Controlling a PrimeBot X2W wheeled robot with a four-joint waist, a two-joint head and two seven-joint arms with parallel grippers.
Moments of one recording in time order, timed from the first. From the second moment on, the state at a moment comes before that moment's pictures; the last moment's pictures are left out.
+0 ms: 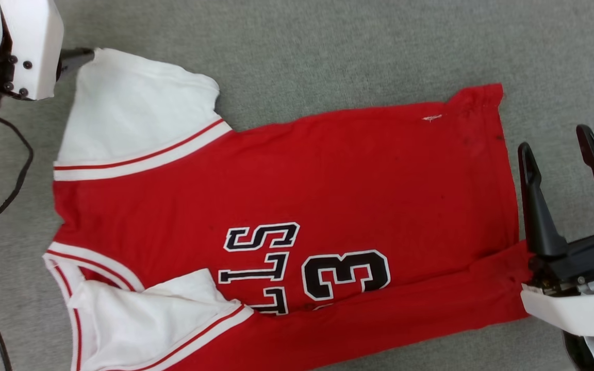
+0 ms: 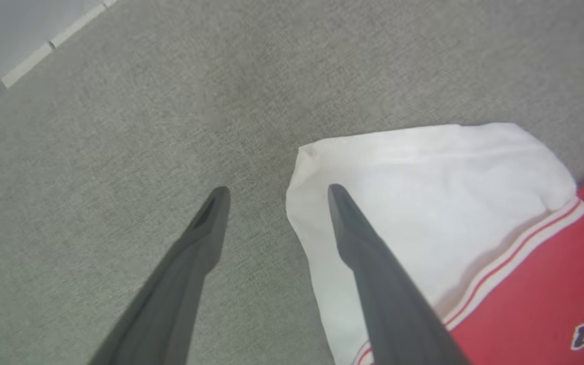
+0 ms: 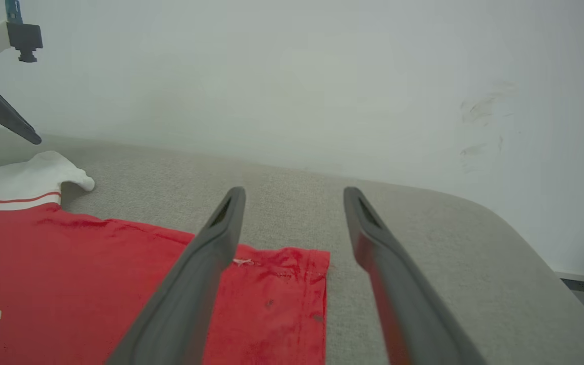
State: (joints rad) left arm -1.31 0.79 -0.87 0.44 -1.02 -0.11 0.89; right arm -0.11 -0.21 0.04 -0.29 0.13 0.13 -0.24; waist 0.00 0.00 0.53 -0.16
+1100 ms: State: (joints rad) left arm -1.29 0.78 -1.05 0.26 -1.09 -0.13 0.85; right arm -0.56 -0.71 0.31 -0.16 0.39 0.13 0.44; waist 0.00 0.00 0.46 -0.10
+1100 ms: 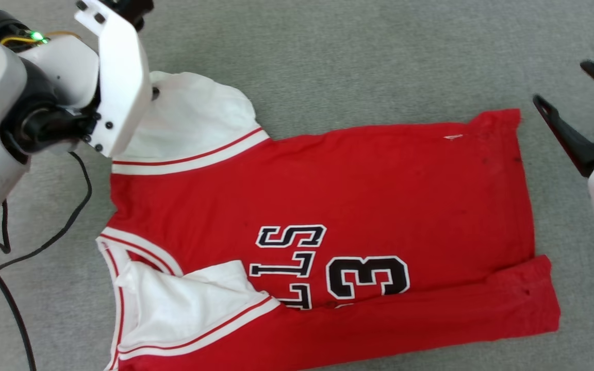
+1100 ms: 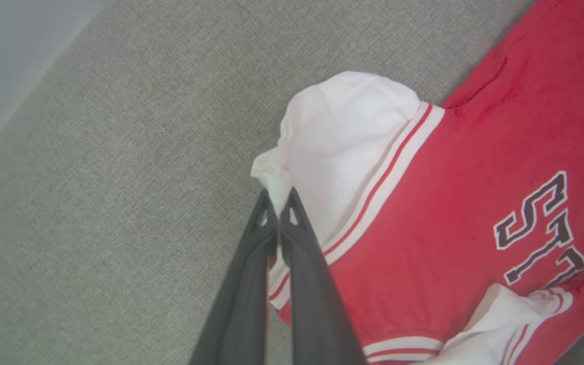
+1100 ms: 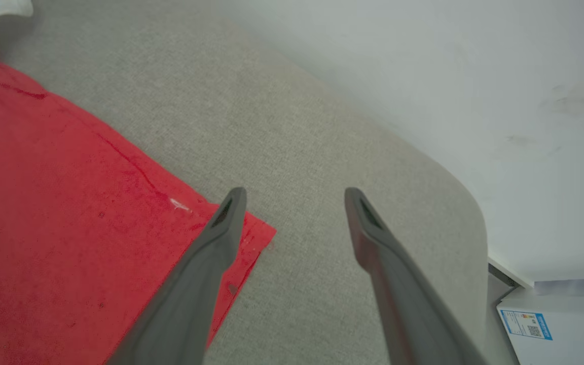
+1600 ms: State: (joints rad) left arm -1.35 0.77 -1.11 0.15 -1.09 -0.13 0.75; right arm -0.91 -0.88 0.65 0.05 0.84 0.13 1.03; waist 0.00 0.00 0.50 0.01
